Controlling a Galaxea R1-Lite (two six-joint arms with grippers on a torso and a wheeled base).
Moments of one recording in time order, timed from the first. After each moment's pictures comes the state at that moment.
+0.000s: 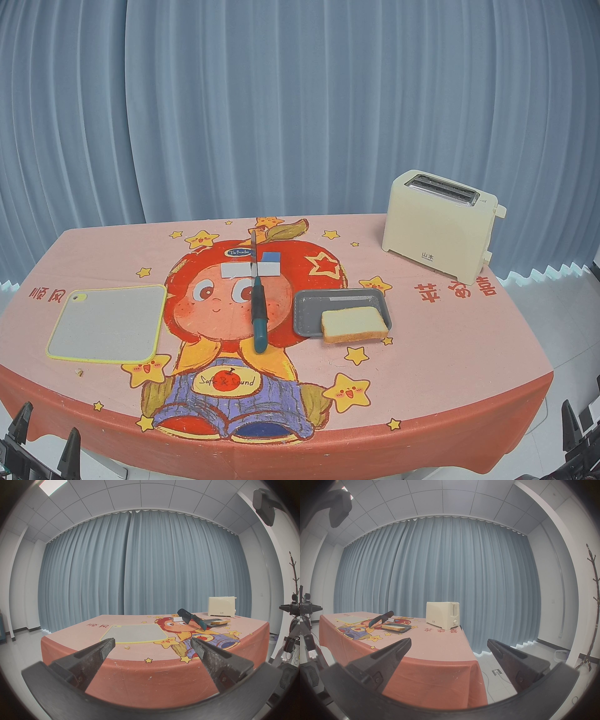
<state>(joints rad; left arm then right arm) 0.01 0.02 -0.02 0.00 -0.02 0.01 0.00 0.02 -0.02 0.00 0.02 -0.03</state>
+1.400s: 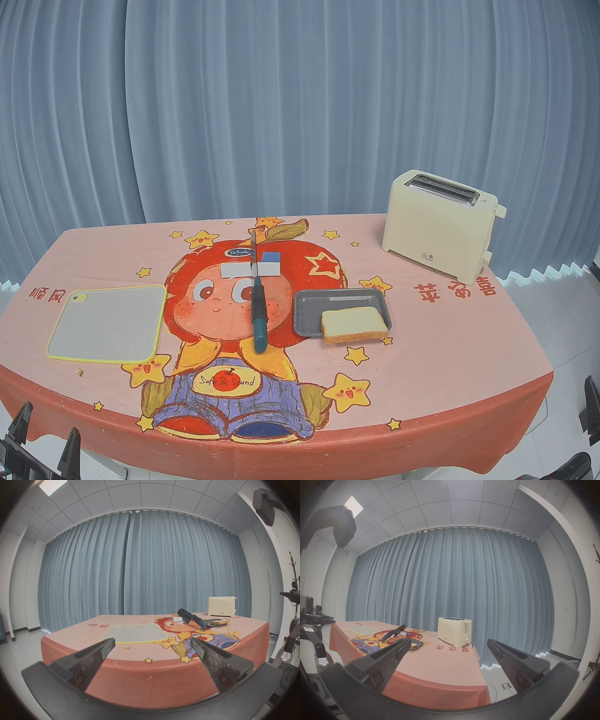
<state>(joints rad) 0.01 0.02 -0.02 0.00 -0.02 0.01 0.00 0.16 -0.16 -0.09 0.15 -0.03</state>
